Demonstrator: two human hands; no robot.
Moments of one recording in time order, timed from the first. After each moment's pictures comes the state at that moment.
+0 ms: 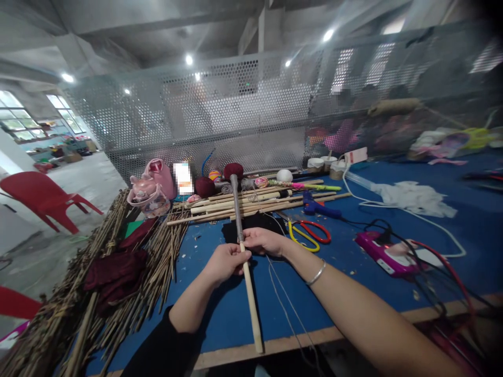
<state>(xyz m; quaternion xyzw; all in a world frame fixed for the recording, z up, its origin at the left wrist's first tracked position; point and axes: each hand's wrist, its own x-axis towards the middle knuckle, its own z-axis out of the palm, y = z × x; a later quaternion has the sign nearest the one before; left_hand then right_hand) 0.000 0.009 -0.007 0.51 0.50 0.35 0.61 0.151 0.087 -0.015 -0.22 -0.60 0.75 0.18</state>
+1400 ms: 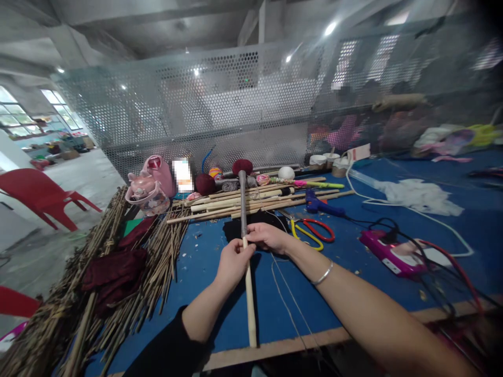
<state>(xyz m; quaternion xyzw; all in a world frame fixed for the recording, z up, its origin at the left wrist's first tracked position) 0.027 0.006 -0.008 0.42 0.56 0.48 0.53 0.150 0.085 -0.004 -0.30 -0.60 0.71 0.22</state>
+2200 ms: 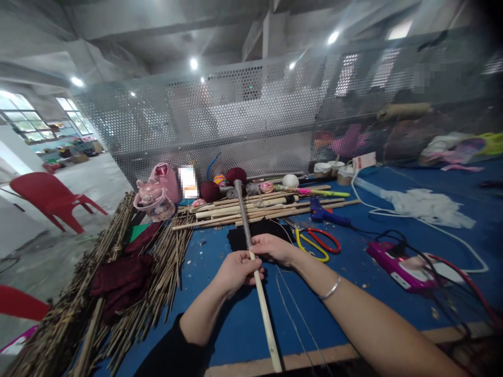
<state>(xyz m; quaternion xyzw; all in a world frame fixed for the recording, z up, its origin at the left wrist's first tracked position) 0.013 0.006 0.002 0.40 0.48 0.38 0.68 0.151 0.081 -0.002 -0.30 -0.58 0.73 0.20</state>
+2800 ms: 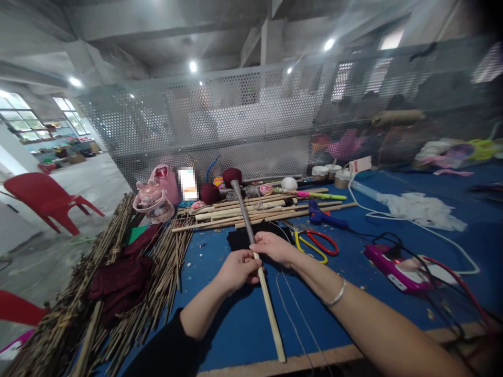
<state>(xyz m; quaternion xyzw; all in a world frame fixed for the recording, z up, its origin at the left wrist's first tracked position) 0.013 0.013 0.005 0.45 0.48 0.36 0.66 0.147 0.075 0.006 -0.40 -0.64 0.60 0.27</state>
